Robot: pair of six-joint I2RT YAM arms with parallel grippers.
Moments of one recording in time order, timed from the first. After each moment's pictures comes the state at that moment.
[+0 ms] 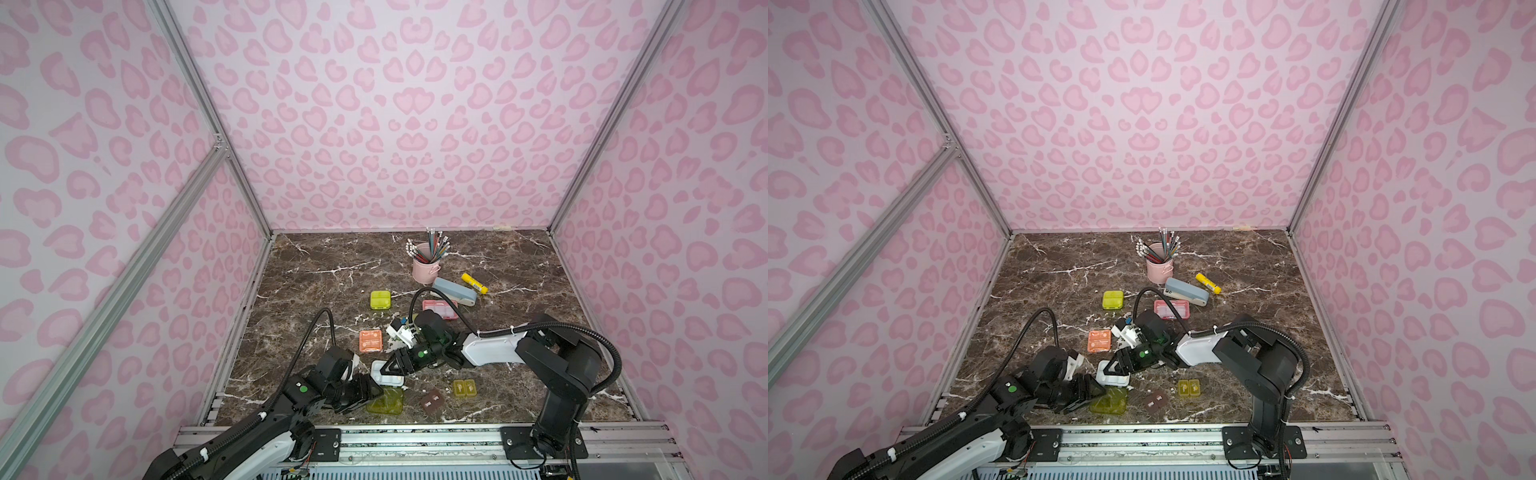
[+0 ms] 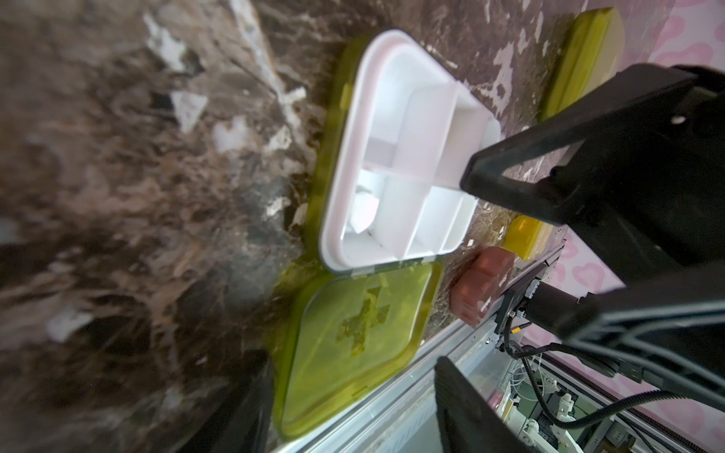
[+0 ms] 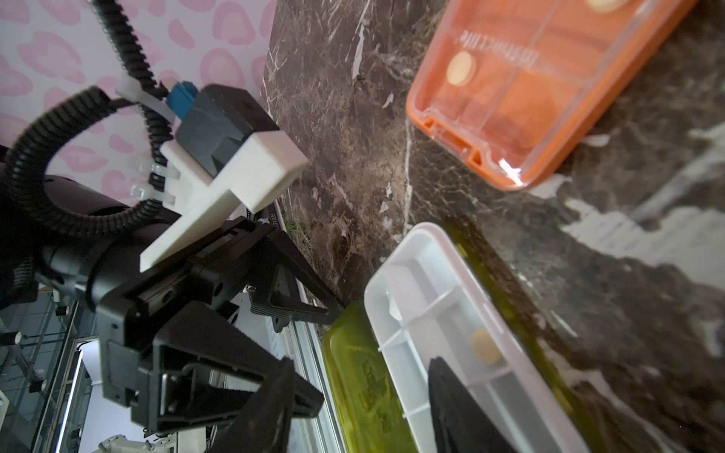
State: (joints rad) left arm -0.67 0.76 0.23 -0.45 0.46 -1.03; right arm 0.89 1.81 0.79 0.27 -0.74 0.69
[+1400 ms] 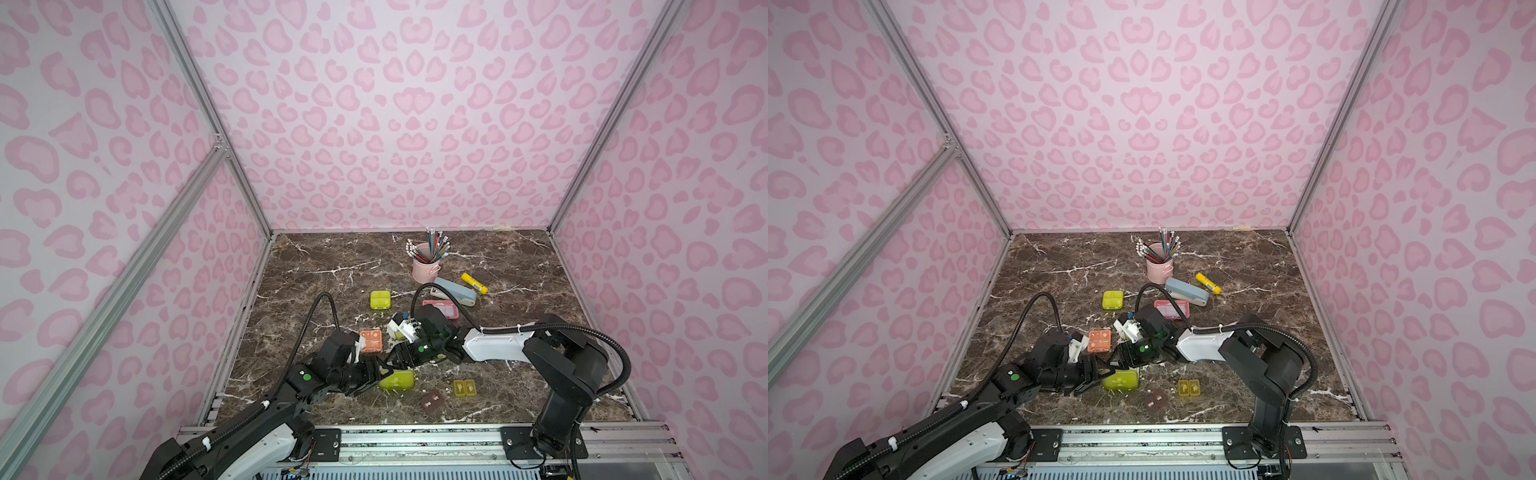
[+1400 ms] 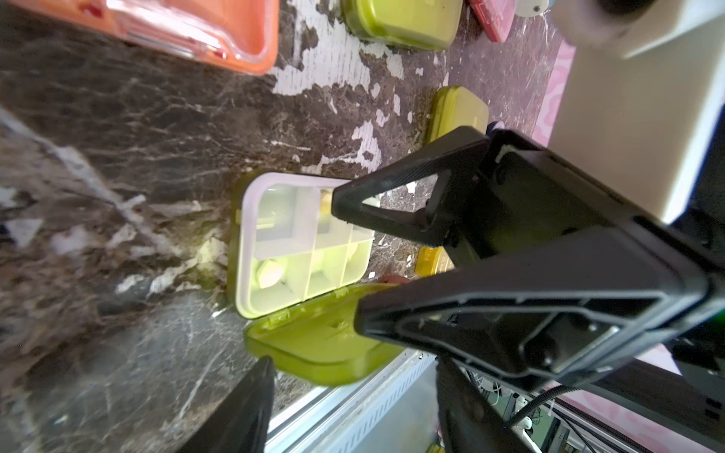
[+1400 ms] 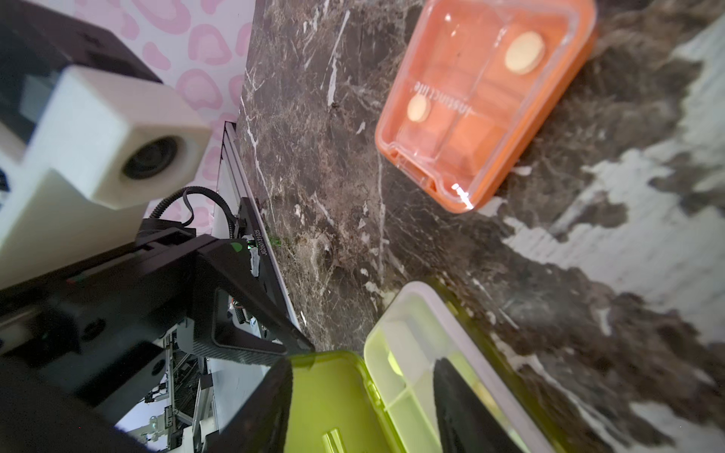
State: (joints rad) left arm -0.67 0.86 0.36 -0.34 0.47 -1.08; right arm 0.87 1.78 0.85 0.15 -0.69 0.68
